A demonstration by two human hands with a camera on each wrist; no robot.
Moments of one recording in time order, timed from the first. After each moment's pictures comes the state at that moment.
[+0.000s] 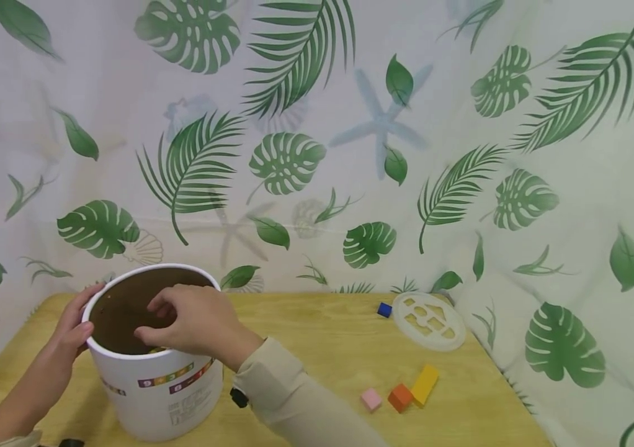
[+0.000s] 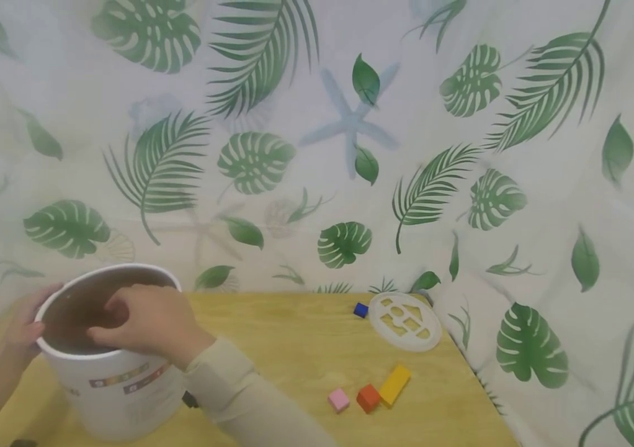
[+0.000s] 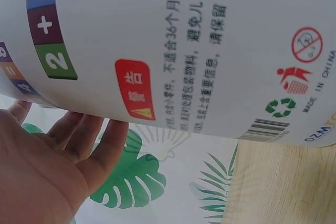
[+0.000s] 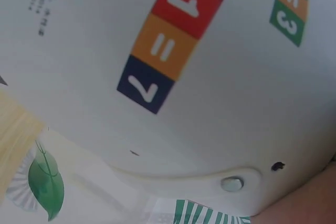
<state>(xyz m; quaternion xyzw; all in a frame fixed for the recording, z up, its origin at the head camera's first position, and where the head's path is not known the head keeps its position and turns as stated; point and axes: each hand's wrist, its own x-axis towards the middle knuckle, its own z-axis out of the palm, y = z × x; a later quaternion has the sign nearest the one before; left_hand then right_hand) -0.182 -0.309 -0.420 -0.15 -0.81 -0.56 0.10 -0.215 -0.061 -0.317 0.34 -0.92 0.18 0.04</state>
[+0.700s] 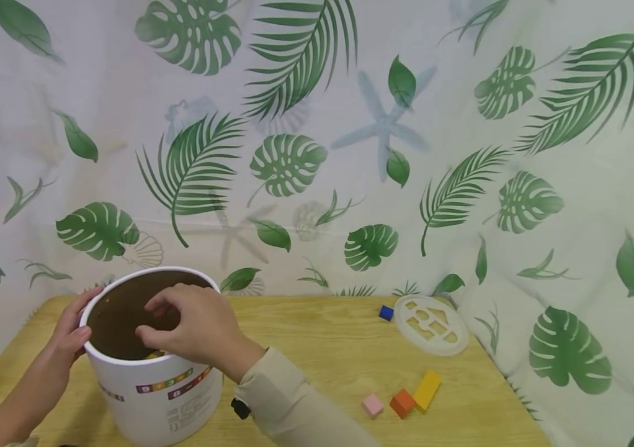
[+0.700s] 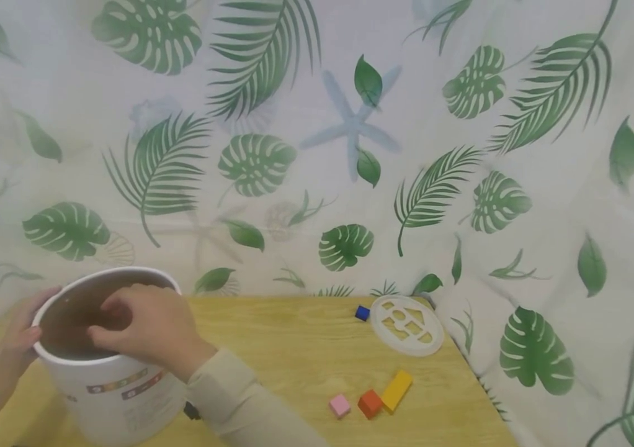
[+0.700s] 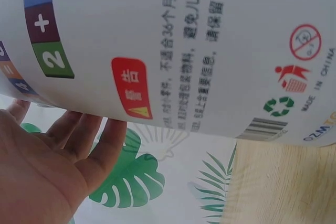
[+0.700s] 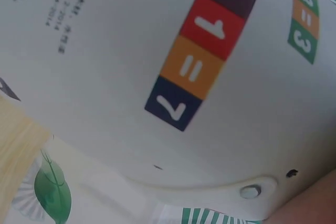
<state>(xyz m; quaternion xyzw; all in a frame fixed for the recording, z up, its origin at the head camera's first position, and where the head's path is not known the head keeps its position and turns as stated) -0.182 -0.312 -0.424 -0.14 -0.81 -0.56 0.09 -0.217 -0.057 -0.328 0.36 -0.89 0.24 0.11</state>
